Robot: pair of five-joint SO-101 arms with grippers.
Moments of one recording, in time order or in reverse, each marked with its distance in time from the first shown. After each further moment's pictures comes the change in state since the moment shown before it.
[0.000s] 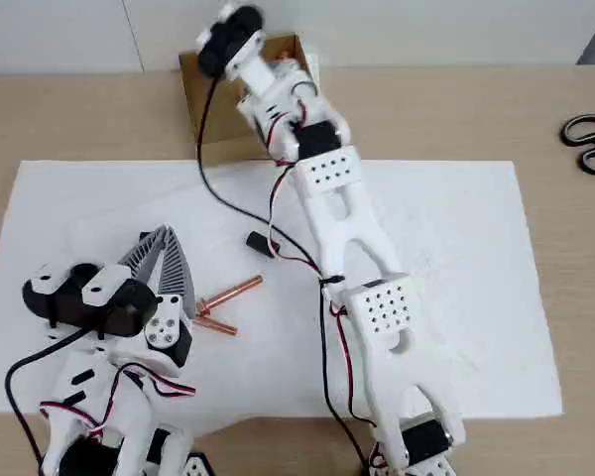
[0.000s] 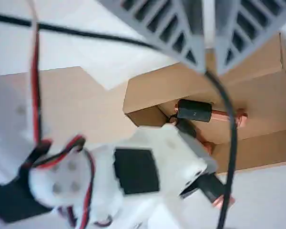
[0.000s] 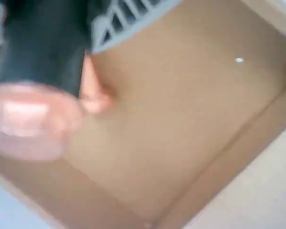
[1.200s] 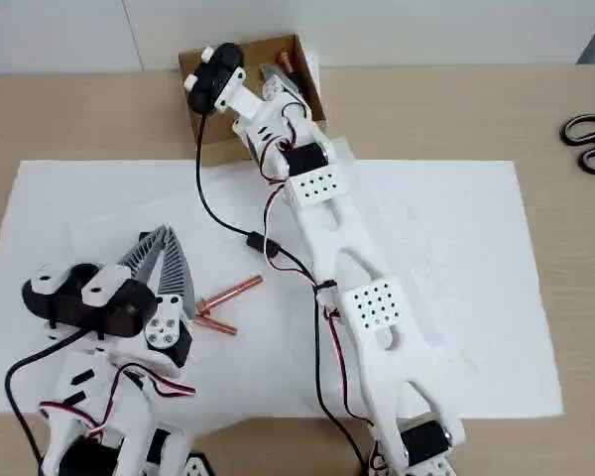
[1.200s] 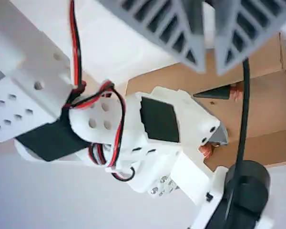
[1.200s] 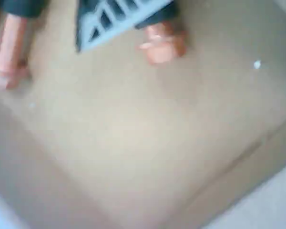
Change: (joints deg) left arm 0.0 0.0 0.0 0.0 0.0; right arm -0.4 9.6 -2.6 -7.9 7.3
